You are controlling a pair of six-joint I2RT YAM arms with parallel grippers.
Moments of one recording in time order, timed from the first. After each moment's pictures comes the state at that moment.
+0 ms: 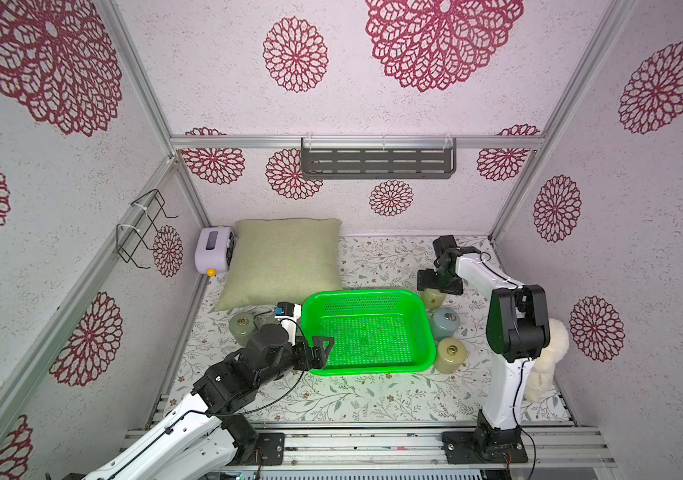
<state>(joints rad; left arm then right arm) -0.77 0.72 0.71 -0.54 -0.04 -0.70 0.17 2.00 1.61 -0.84 0.07 0.27</state>
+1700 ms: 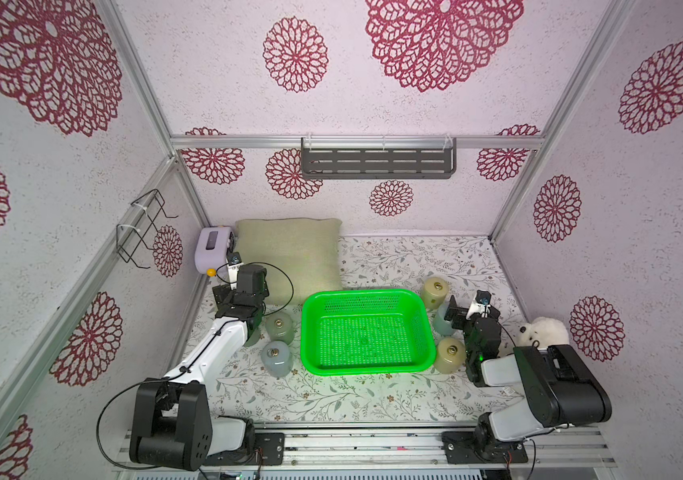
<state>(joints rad) -0.09 1.35 0.84 -0.08 -0.63 -0.23 0.07 1.51 0.22 1.16 0.22 0.04</state>
